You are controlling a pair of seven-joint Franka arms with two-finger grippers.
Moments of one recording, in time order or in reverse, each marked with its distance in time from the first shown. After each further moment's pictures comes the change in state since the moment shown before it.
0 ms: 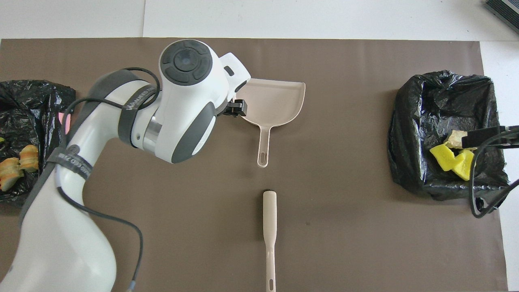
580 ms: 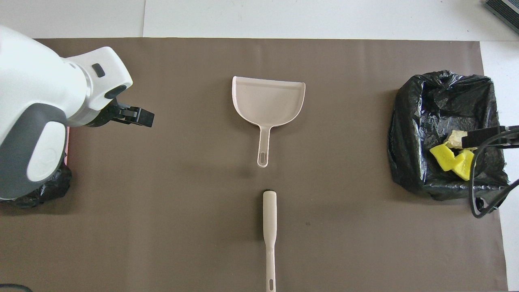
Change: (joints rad) left arm 0.215 -0.334 0.003 -0.169 0.001 -0.151 0.333; right arm 0.000 0.000 0.000 0.000 0.000 0.000 0.000
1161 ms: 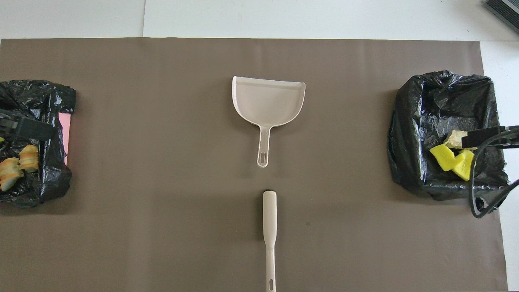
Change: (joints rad) left arm 0.177 -0.068 0.008 0.150 -0.002 -0.265 0.217; right arm 0.000 0.000 0.000 0.000 0.000 0.000 0.000
